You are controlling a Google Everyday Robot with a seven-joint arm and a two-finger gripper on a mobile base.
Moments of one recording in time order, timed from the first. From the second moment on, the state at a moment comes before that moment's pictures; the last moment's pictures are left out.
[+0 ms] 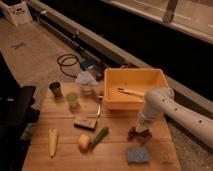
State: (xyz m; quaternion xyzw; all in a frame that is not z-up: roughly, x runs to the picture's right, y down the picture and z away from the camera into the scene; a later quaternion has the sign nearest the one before) arm 0.187 0.209 0.774 -0.38 -0.05 0.14 0.91
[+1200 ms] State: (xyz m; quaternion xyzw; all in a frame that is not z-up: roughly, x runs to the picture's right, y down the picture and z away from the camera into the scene) arm 0.079 -0.029 0.690 -0.20 -0.06 0.08 0.98
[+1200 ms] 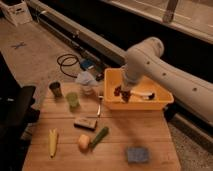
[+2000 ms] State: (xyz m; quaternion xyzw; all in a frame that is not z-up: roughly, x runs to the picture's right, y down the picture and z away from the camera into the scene) arm 0.044 -0.059 0.697 -0.18 -0.06 0.06 0.98
